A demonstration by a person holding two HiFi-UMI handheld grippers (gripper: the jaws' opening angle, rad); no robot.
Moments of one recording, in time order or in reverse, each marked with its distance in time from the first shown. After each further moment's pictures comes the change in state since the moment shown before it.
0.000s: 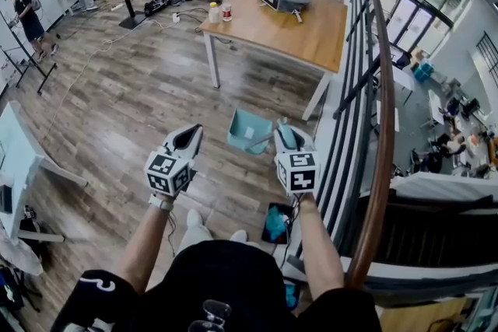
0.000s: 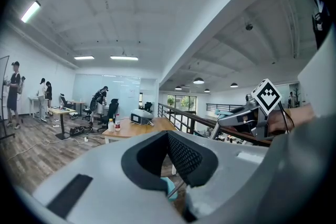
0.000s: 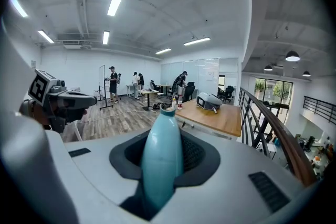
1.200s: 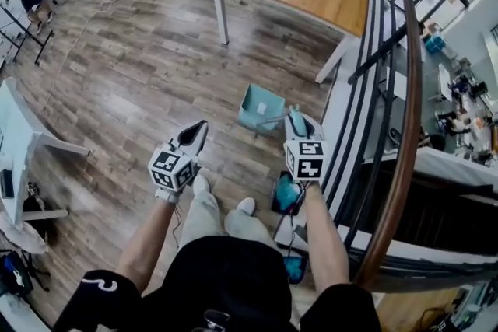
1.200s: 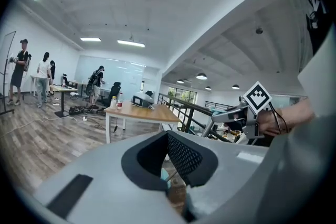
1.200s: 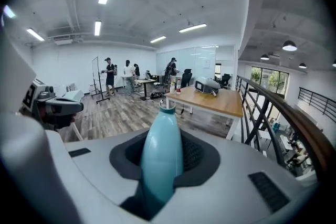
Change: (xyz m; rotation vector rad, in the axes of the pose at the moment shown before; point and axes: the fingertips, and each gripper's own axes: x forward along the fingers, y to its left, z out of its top) left arm -0.012 0.038 -0.131 -0.134 0.099 -0.027; right arm 0.068 0.021 -0.100 0.053 0.129 -0.034
